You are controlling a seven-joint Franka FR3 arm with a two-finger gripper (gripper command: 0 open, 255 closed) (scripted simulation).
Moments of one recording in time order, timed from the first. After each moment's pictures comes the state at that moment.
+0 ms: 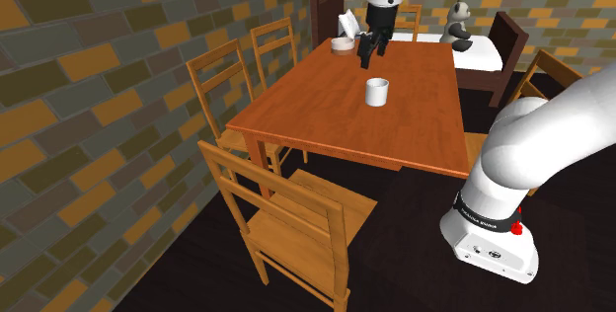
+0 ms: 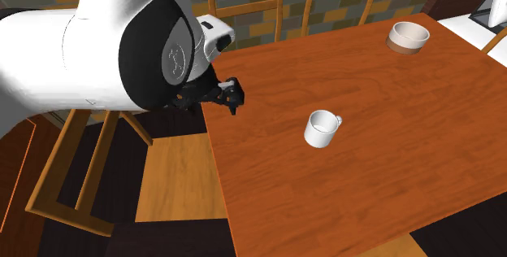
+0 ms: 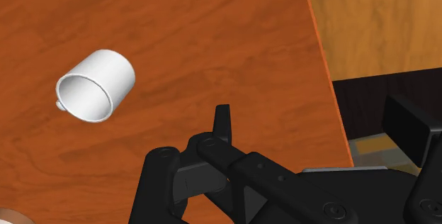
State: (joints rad) arm -0.06 -0.63 -0.15 -2.40 -0.19 1.94 -0.09
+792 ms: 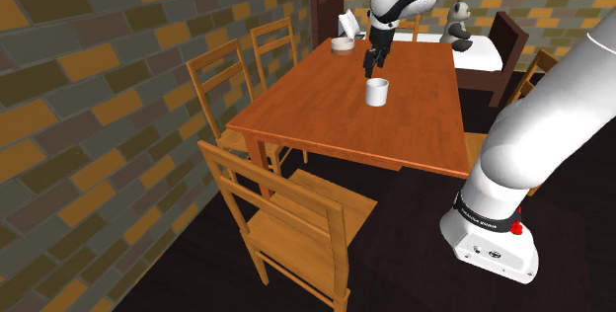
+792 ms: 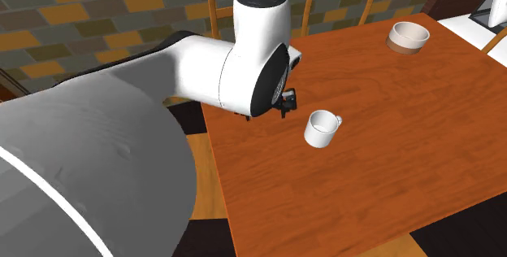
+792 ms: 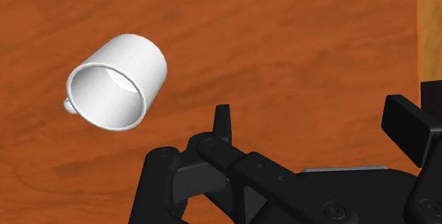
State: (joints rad) arm -0.07 -0.30 -0.41 -2.33 -0.15 2.20 -0.40
